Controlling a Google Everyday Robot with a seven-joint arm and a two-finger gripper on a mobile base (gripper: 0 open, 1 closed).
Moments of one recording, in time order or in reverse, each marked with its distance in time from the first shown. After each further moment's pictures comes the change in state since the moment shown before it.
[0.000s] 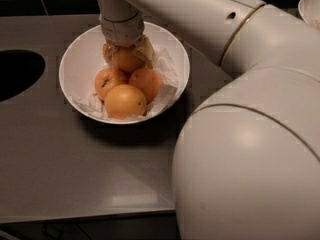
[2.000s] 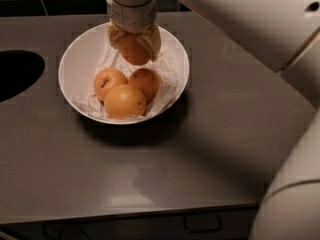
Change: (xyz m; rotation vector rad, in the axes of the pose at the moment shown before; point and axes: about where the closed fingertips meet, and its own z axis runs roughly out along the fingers) arm -0.005 0.020 -0.063 0.148 0.130 0.114
